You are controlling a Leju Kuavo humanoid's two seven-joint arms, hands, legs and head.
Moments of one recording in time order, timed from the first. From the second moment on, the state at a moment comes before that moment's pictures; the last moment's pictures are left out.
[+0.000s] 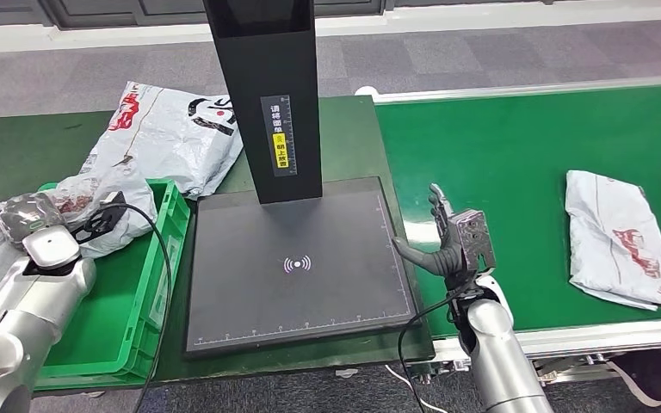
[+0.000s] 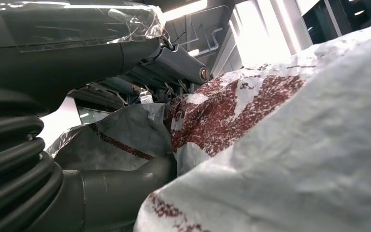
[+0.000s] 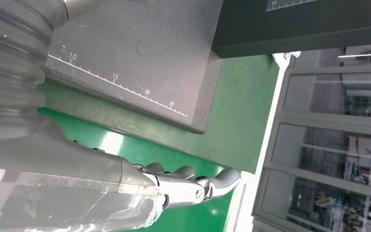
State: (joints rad) left arm -0.85 0.24 -0.12 -0.40 -1.52 0.14 0.67; right arm -0.24 0.05 0.06 -1.16 -0.02 -0.14 -0.36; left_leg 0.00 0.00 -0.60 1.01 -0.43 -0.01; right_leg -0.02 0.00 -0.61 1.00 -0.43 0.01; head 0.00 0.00
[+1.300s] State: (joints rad) left arm -0.79 0.16 -0.03 -0.67 -1.52 0.71 0.38; right arm -0.30 0.05 0.05 -1.11 -0.03 -0.15 -0.36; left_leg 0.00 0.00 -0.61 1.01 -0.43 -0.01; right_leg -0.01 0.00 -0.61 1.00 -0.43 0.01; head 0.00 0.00
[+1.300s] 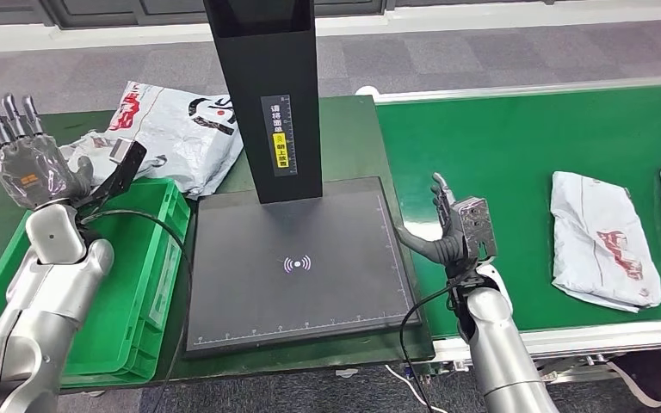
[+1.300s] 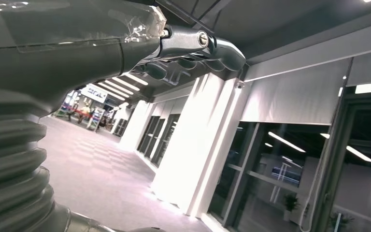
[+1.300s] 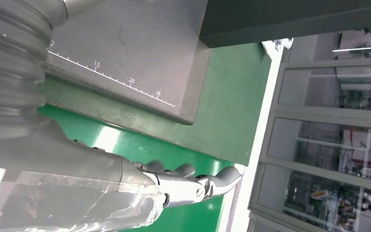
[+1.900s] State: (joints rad) left arm -0.77 0.00 0.12 -0.64 -1.05 0.66 -0.16; right arm -0.31 0.02 0.05 -1.08 -0.04 -0.16 -0.37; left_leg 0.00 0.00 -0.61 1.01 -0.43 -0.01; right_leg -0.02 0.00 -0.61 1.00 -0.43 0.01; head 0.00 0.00
